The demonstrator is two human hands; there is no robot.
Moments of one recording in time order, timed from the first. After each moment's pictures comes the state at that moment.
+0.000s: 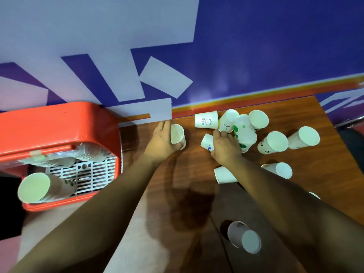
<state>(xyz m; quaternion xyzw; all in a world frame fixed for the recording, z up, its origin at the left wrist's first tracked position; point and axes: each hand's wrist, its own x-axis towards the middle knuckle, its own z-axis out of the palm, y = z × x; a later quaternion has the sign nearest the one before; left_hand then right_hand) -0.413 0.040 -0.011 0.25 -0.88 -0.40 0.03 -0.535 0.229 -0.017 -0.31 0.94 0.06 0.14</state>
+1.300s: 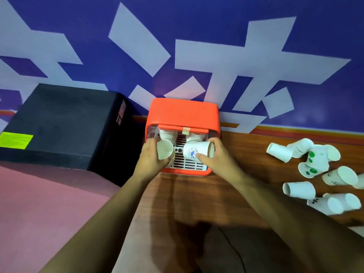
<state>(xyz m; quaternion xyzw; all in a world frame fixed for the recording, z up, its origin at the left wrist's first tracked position) -0.073 -0.124 0.038 0.41 -0.82 -0.36 0.17 -0.255 0.033 0.094 -0.32 0.84 -0.33 0.29</state>
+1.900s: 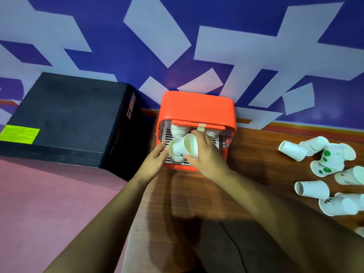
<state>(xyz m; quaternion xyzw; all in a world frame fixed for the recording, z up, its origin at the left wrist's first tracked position) -0.041 -0.141 0.017 0.42 -0.62 -0.65 0.11 -0.200 -0.023 0.077 -0.51 0.80 -0.27 0.15</state>
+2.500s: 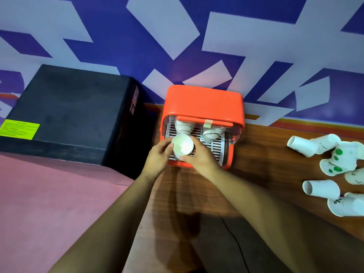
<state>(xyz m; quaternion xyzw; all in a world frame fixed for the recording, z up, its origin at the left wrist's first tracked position) -0.049 -0.146 -0.004 0.41 -0.66 -0.60 0.17 -0.186 -0.044 0.025 -0.36 0.80 -0.33 0.35</state>
